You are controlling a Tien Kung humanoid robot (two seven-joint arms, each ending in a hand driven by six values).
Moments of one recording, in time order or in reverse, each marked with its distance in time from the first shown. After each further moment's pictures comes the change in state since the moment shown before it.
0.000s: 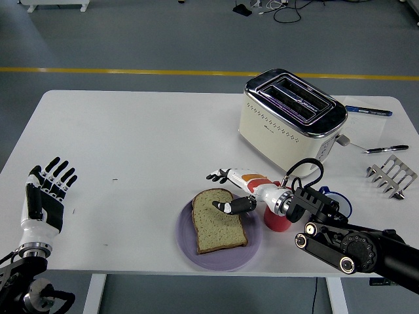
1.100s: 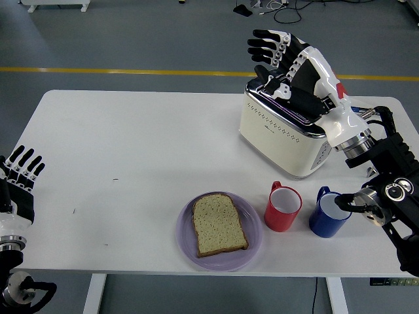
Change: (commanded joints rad) left arm 0.007 0.000 -0.147 -0.064 0.027 0.010 0.001; right arm -0.327 -0.148 0.870 0.701 0.535 0.161 0.065
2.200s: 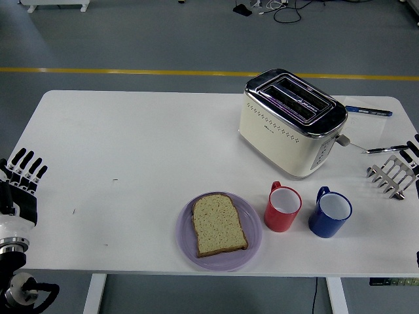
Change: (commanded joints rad) left arm -0.005 0.000 0.042 0.011 -0.026 0.010 -0.005; right arm -0.411 0.076 0.486 -0.220 0.346 0.008 -0.148
